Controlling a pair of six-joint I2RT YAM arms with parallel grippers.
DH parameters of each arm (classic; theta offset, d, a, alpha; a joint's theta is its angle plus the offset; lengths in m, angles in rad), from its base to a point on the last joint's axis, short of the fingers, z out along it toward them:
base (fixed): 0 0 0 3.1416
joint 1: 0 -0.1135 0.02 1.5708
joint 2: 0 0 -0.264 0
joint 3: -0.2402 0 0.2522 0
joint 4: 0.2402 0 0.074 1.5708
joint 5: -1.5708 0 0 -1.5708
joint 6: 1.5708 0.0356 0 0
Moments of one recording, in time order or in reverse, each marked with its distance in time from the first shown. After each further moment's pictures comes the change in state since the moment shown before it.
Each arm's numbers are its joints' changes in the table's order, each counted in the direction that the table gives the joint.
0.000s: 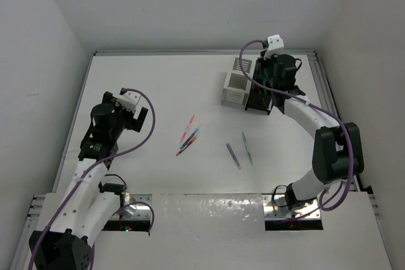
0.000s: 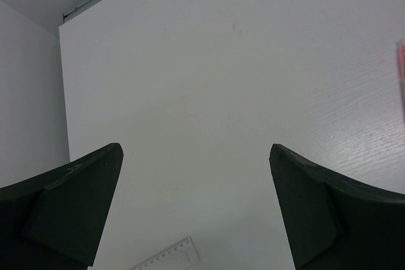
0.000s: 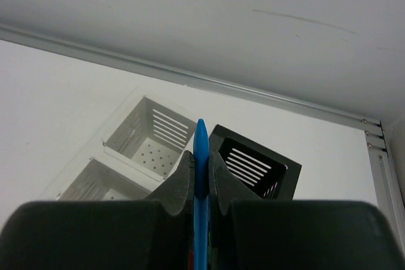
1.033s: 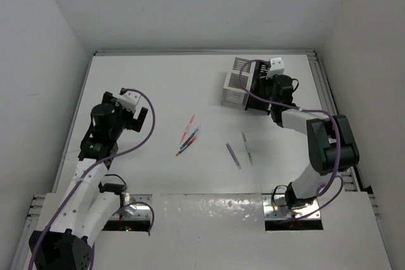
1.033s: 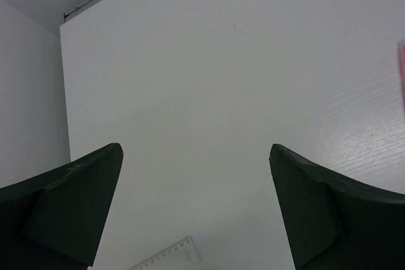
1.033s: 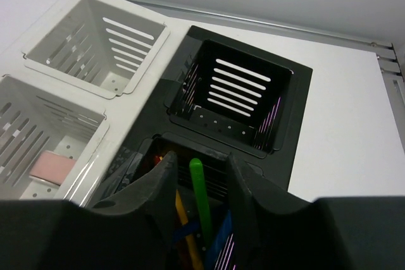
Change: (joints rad) left arm 0.000 0.000 0.002 0.002 0.004 0.001; right arm 0.041 0.091 0.261 -0.257 -0.060 0.043
